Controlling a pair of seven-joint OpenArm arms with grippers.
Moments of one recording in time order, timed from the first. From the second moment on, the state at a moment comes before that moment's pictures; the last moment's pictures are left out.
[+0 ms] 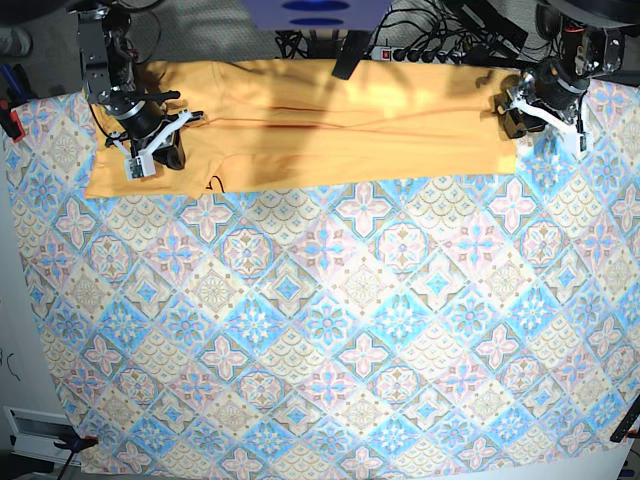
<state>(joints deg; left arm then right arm) 40.5 -30.7 -13.1 97.4 -54.6 -2.7 31.7 -22.7 20.9 -1.5 74.3 18.8 17.6 -9.5</state>
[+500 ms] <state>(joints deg) 31.4 -32.0 -18.3 94.7 -54.4 -6.0 48.3 -22.2 20.6 -1.5 74.2 18.8 17.6 -9.7</state>
